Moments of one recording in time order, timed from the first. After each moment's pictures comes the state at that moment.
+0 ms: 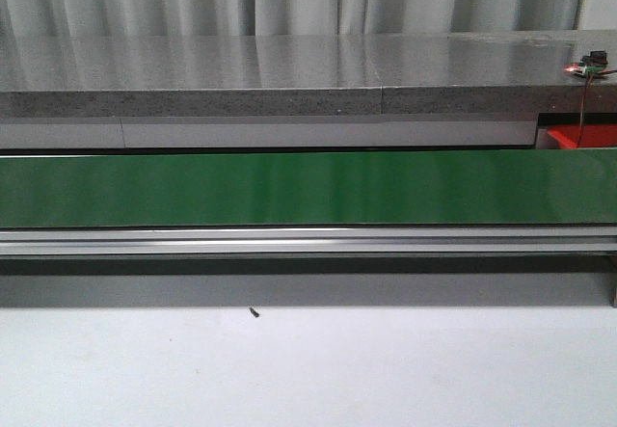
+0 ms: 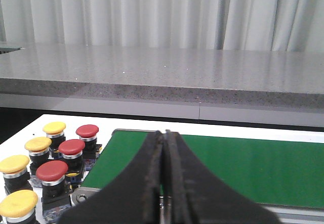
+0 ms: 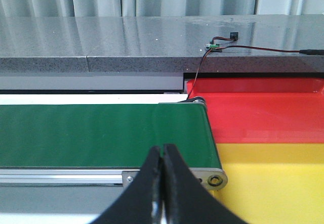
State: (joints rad) left arm 0.06 -0.01 0.01 -0.05 0.03 0.00; right arm 0.01 -0.01 0.03 -0.10 0.07 0.17
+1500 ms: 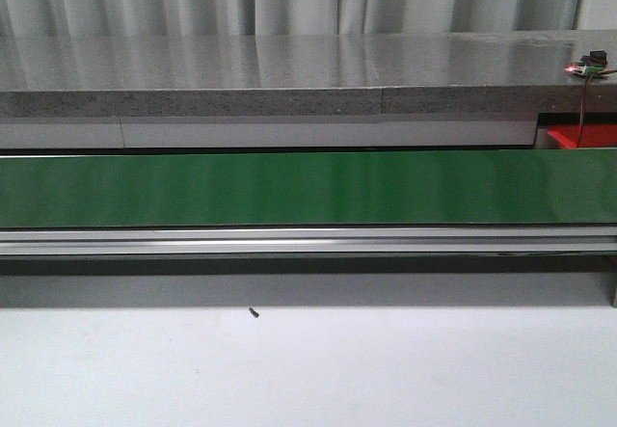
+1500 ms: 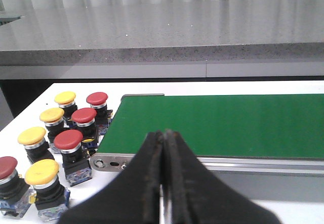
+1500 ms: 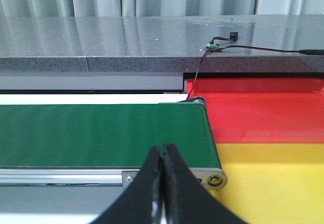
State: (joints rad) left arm 0.06 0.02 -0.16 0.04 0.37 0.00; right arm 0.01 -0.01 0.03 -0.10 0.07 0.17
